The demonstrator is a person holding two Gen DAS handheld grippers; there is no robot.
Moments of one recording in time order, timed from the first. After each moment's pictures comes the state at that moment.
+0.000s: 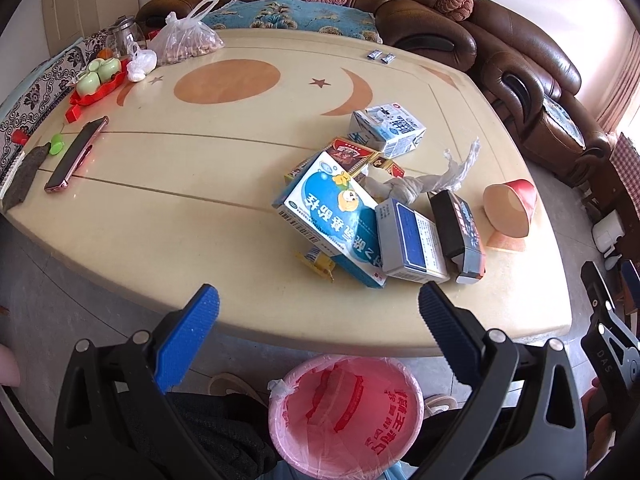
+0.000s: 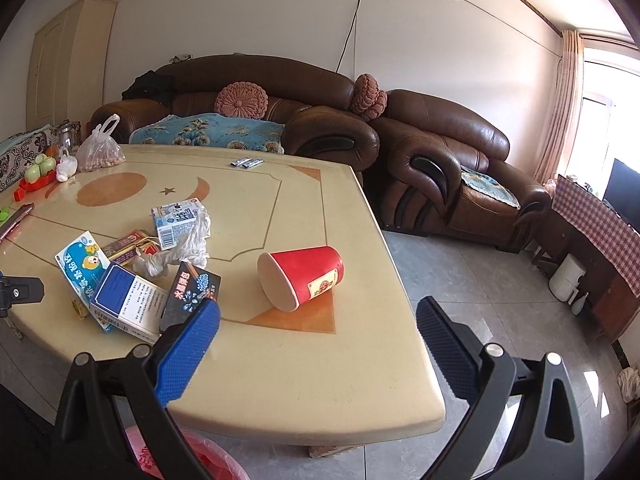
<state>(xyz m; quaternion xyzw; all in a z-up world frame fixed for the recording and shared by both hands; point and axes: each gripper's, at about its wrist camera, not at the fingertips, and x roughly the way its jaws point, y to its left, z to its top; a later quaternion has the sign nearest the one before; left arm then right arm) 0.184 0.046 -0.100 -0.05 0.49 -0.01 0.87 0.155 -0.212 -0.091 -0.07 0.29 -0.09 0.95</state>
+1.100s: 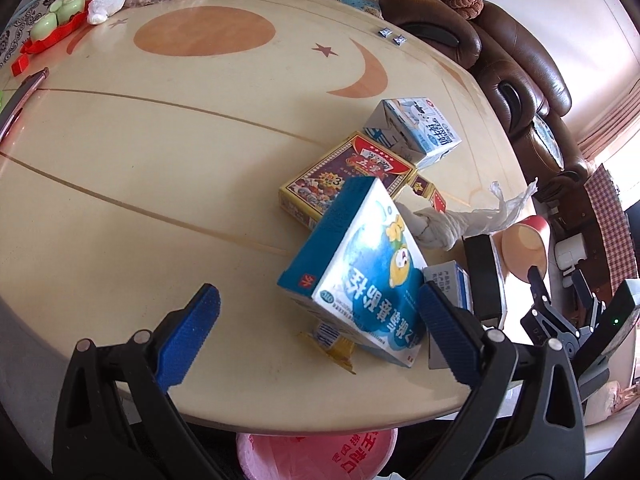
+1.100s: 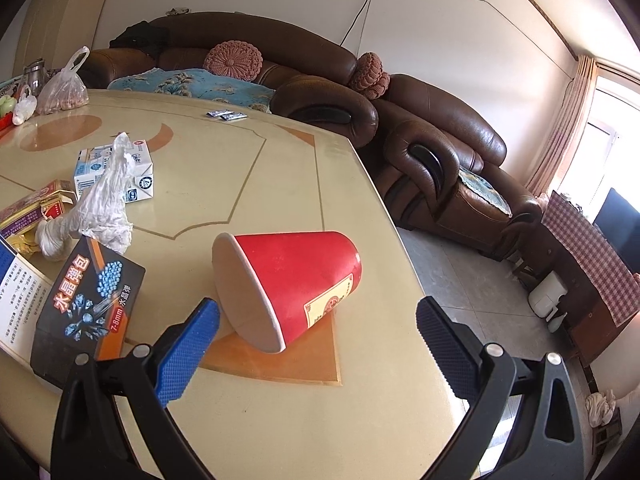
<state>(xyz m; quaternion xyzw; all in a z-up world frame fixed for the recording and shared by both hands) 0.272 0.079 -0.160 -0.15 0.53 -0.08 0.83 0.261 -0.214 -0.172 -0.14 0.31 -0.13 0.93</state>
